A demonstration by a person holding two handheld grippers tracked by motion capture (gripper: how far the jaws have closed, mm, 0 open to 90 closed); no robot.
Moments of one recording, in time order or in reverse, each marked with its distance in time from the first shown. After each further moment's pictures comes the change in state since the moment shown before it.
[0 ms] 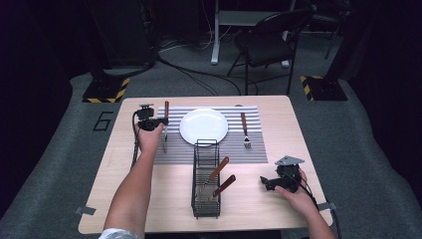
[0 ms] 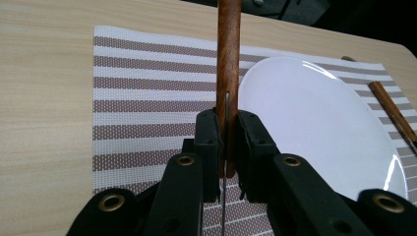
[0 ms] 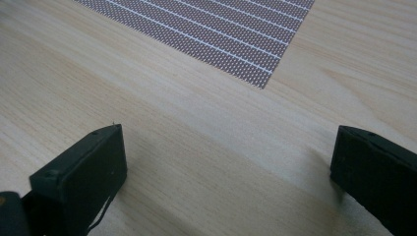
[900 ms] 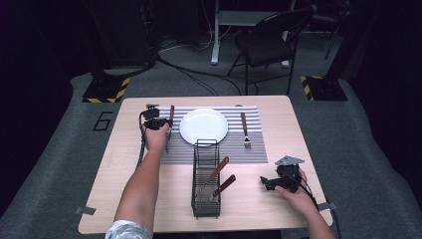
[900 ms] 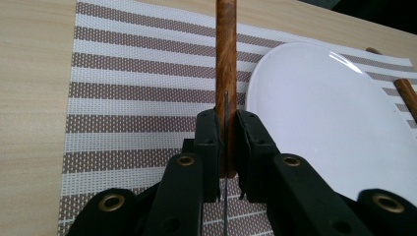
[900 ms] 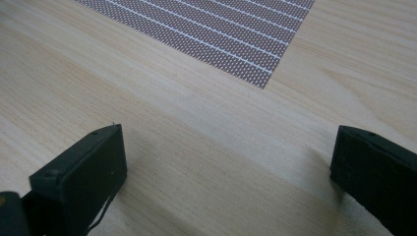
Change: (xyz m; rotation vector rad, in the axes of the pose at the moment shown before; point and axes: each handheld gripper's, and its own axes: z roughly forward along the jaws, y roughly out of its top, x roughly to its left) left arm -0.001 -0.002 0.029 0.067 0.018 -0.062; right arm 0.000 0.000 0.000 0.000 0.000 0.000
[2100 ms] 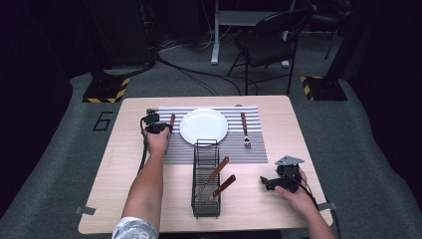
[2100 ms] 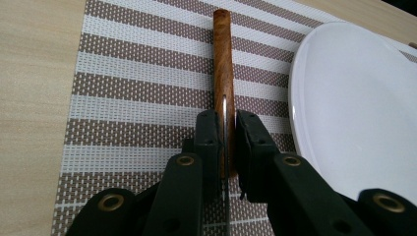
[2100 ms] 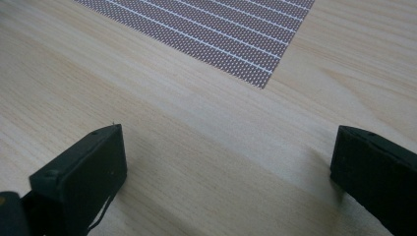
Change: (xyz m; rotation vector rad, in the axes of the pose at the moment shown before) left arm 0.015 -0.016 0.018 0.043 0.034 -0.064; right arm 0.000 0.000 0.000 0.000 0.000 0.000
